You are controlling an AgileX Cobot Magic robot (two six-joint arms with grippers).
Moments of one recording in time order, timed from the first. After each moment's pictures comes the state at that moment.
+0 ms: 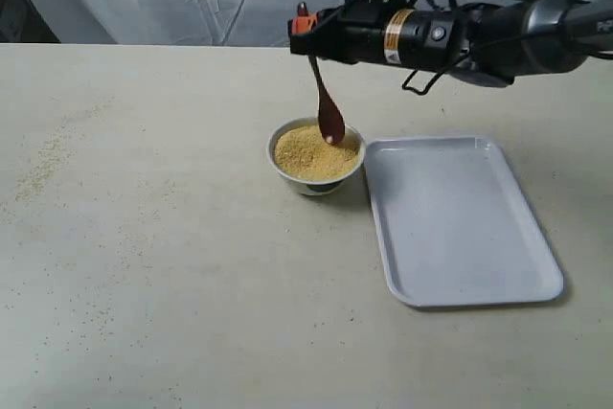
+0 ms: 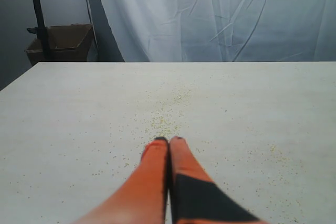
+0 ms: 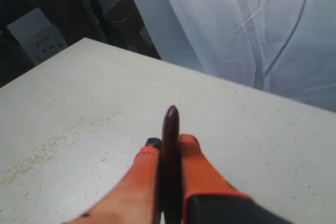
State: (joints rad) left arm 0.02 0.00 0.00 0.04 0.23 -0.02; right arm 0.36 2.08 -1.34 -1.00 -0.61 1.02
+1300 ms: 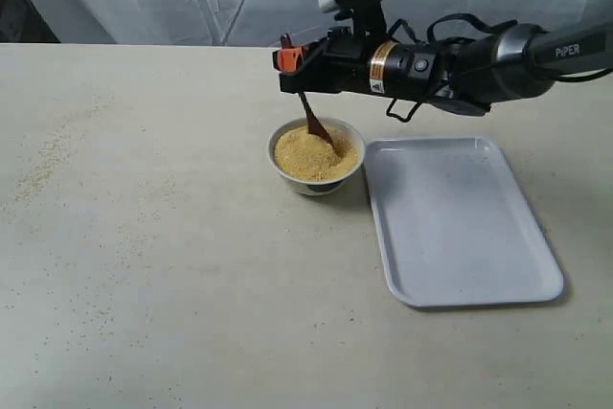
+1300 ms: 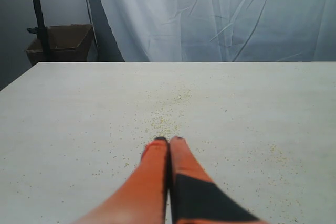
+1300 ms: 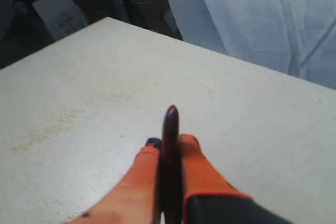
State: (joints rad) left arm 0.02 0.00 0.00 0.04 0.23 -0.02; right arm 0.38 2.17 -1.34 -0.97 -0.73 0.89
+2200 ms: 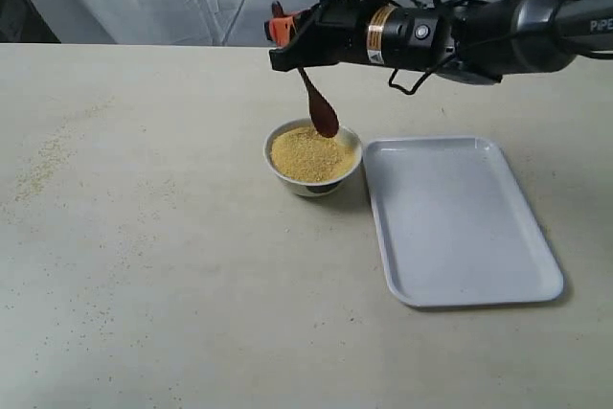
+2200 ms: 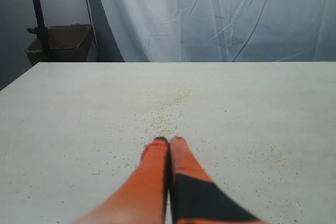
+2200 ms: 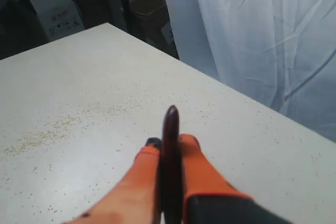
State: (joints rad) left arm 0.02 0.00 0.00 0.04 0.23 -0.02; right arm 0.41 2.05 -1.34 -1.03 -0.61 0.88
